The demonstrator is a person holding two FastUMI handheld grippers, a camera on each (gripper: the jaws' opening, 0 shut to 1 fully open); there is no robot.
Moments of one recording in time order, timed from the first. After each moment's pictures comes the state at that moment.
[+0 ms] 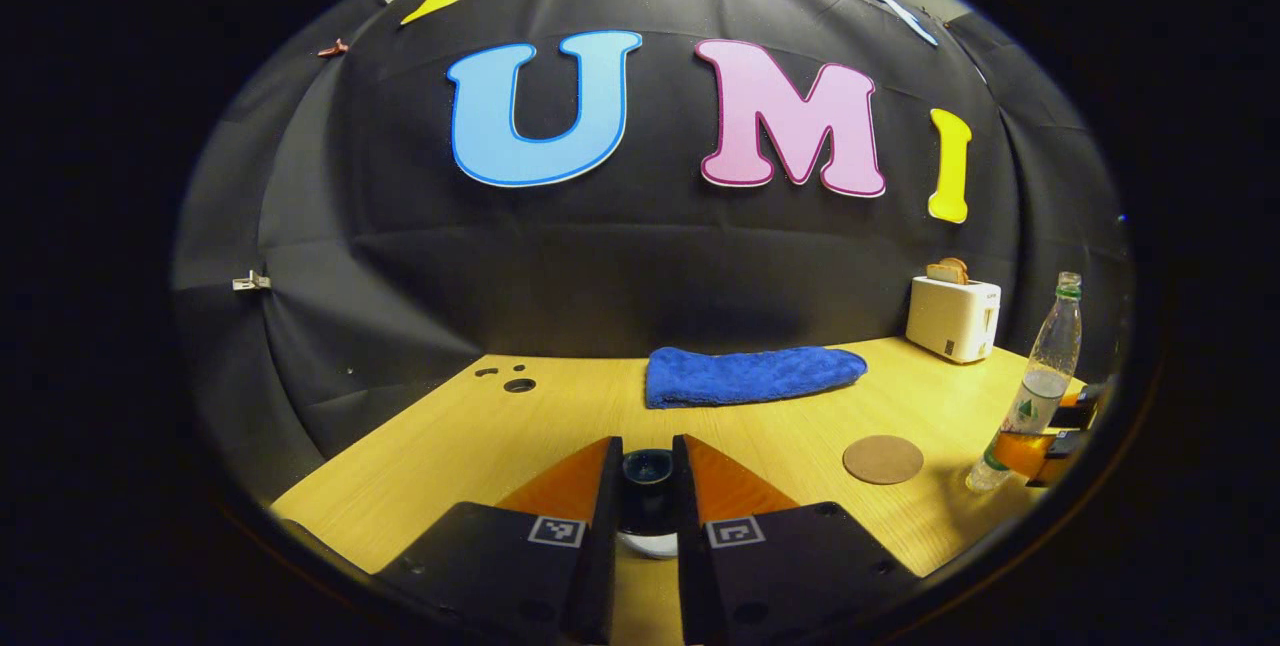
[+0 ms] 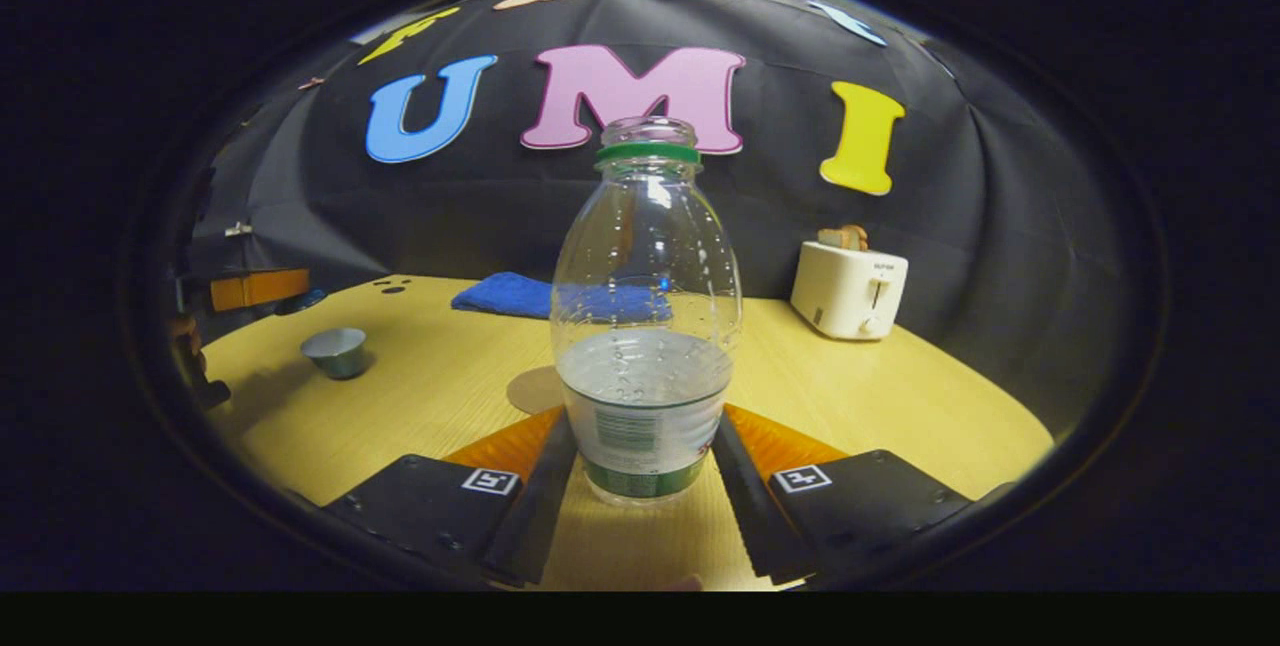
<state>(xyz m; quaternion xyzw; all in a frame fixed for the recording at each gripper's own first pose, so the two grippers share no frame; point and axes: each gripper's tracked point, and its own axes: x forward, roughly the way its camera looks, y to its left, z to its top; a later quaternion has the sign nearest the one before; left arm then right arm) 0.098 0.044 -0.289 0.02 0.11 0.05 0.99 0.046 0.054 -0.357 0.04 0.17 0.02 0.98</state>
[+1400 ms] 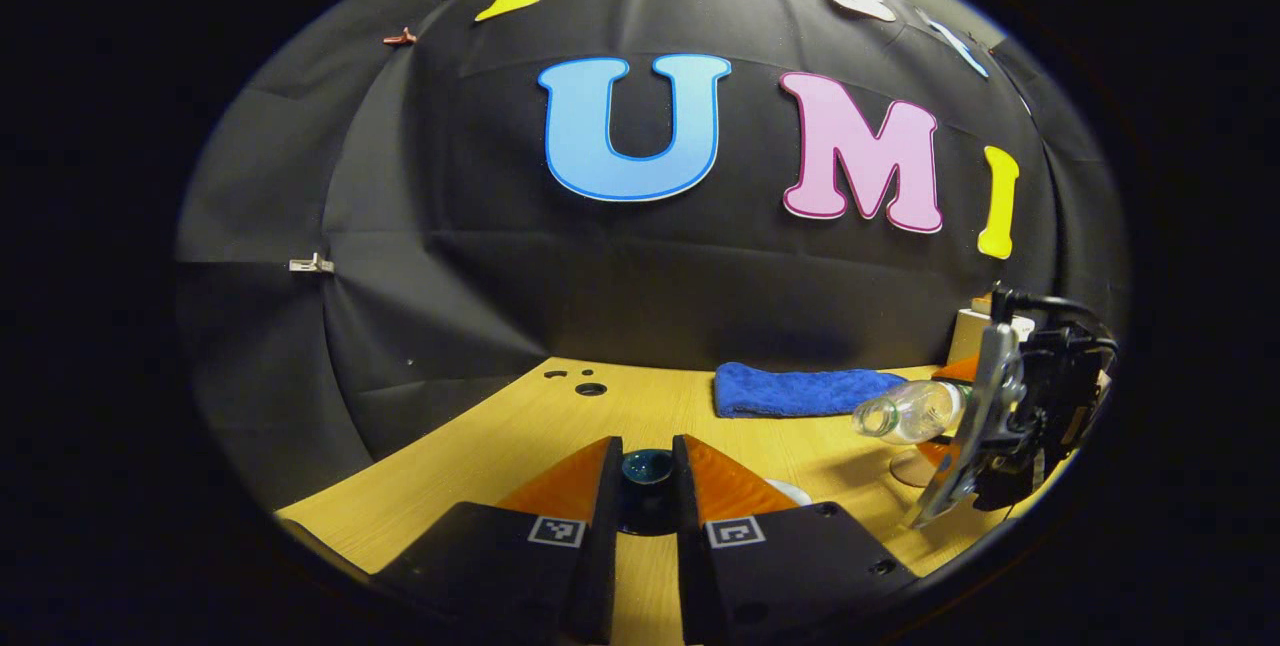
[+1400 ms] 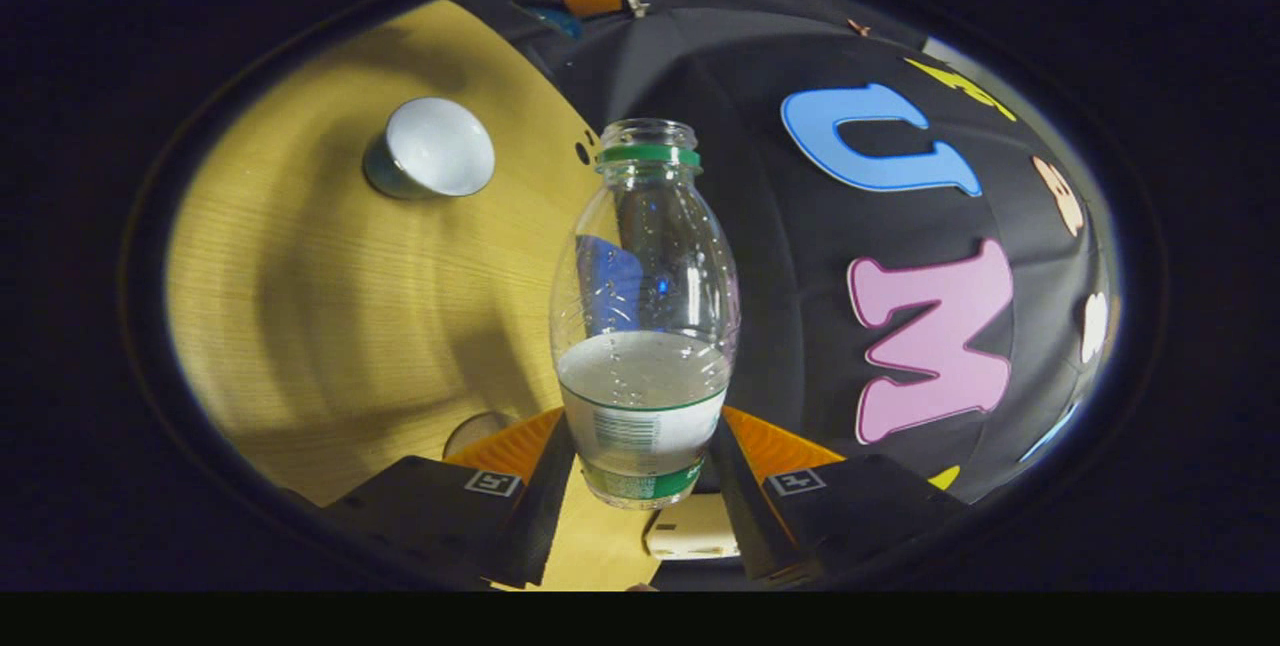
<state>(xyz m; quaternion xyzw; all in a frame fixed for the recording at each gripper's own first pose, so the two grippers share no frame) 0.055 0.116 -0.272 -0.01 0.09 0.11 0.99 0.153 0.183 -0.317 -0.56 0.06 0.17 0.81</state>
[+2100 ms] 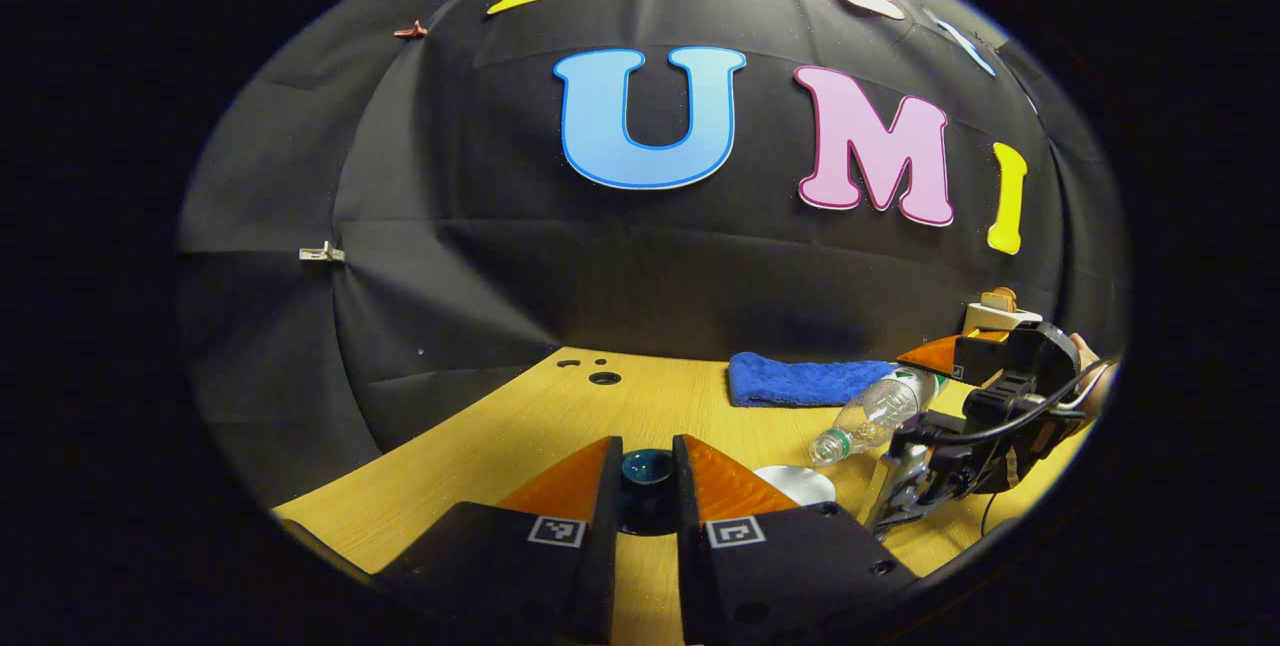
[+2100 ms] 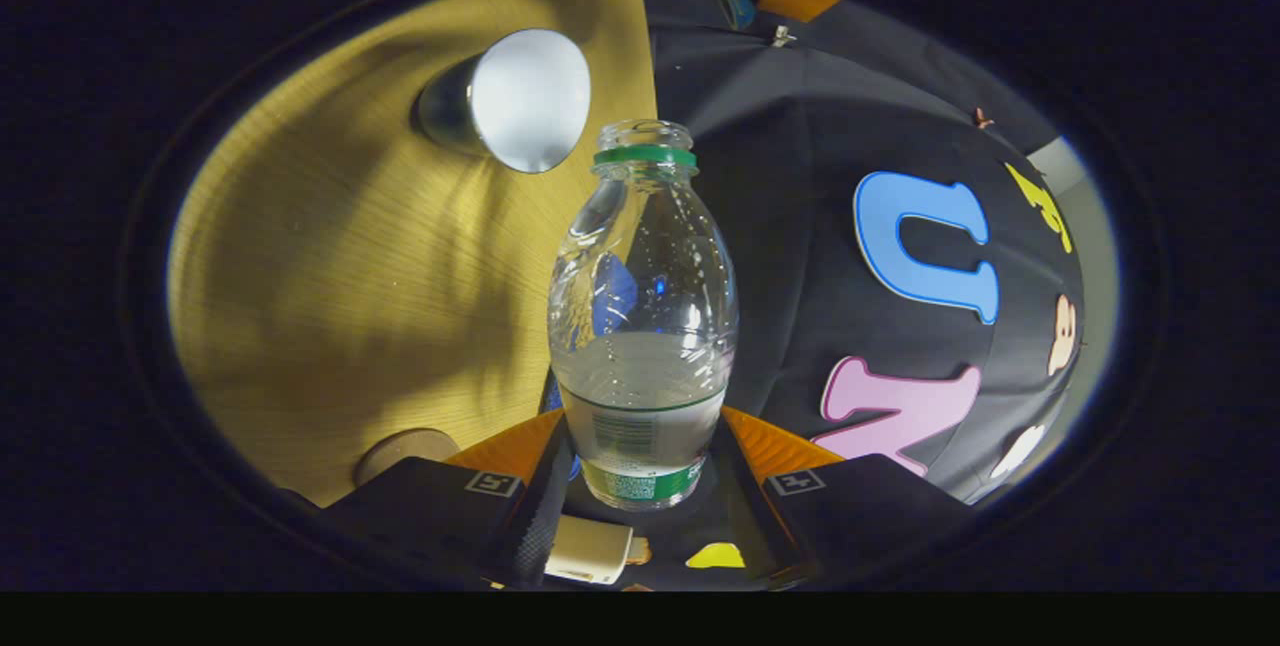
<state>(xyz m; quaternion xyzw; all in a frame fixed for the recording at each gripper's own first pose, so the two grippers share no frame) 0.049 0.131 -0.285 -0.02 0.10 0.12 0.99 0.141 0.189 -0.298 -0.70 -0.02 0.16 0.69</state>
